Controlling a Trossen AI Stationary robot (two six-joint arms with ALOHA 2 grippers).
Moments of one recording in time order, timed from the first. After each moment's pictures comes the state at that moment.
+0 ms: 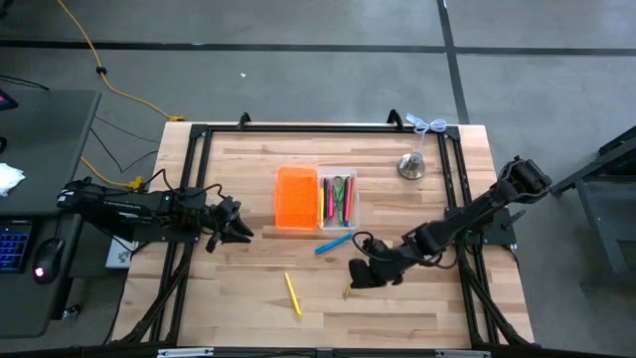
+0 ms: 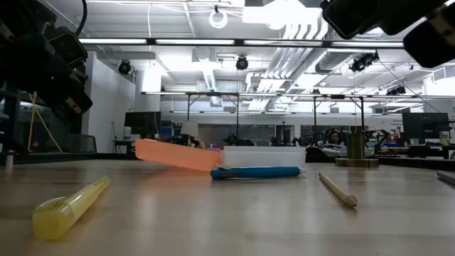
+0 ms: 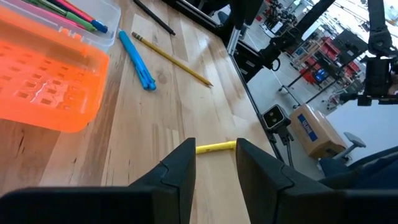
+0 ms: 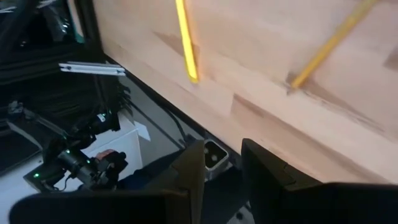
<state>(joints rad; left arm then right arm) -0.06 0.30 0.03 0.01 0.32 -0.52 0.51 1.51 0.95 -0.13 0.02 1.85</state>
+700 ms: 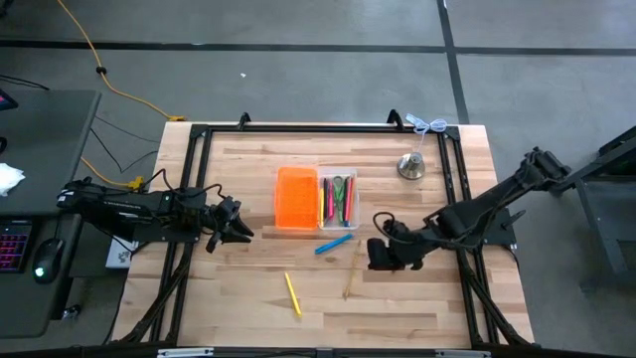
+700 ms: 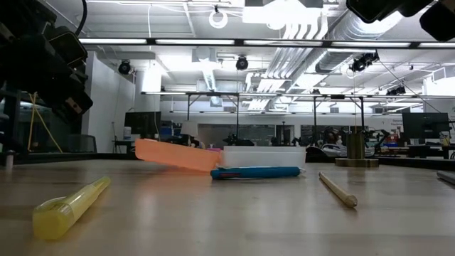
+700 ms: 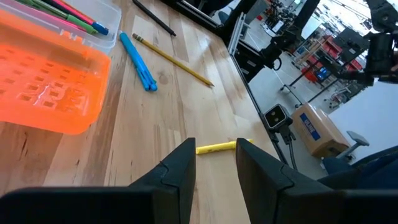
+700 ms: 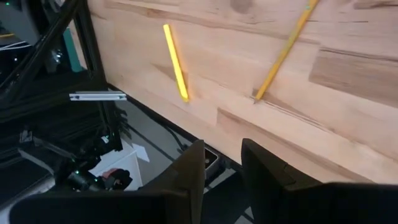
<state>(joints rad) -0.06 0.30 0.03 0.01 0.32 -0.50 0.49 1.29 0.95 -0.43 0.08 1.91</state>
